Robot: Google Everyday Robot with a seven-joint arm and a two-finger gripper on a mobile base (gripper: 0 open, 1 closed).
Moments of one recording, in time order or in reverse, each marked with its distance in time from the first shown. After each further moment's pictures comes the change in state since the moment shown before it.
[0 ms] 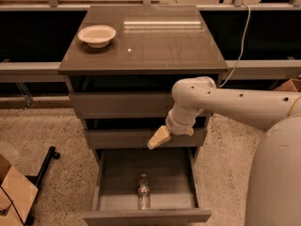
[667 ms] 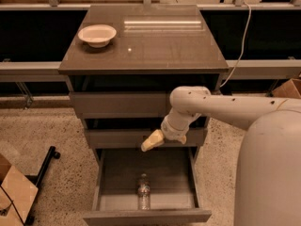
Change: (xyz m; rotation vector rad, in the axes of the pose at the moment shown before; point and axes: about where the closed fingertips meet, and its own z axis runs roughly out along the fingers) arm -0.005 0.013 0.042 -0.105 0.011 0.096
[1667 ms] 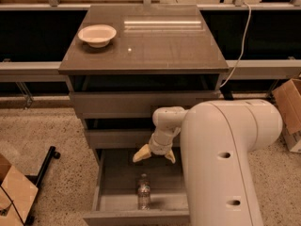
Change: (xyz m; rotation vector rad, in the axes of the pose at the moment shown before) arm -0.006 -0.008 0.142 0.029 0.149 0.273
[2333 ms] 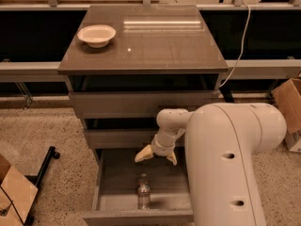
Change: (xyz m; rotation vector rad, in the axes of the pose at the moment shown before) arm 0.002 -0.005 0.007 -0.035 0.003 0.032
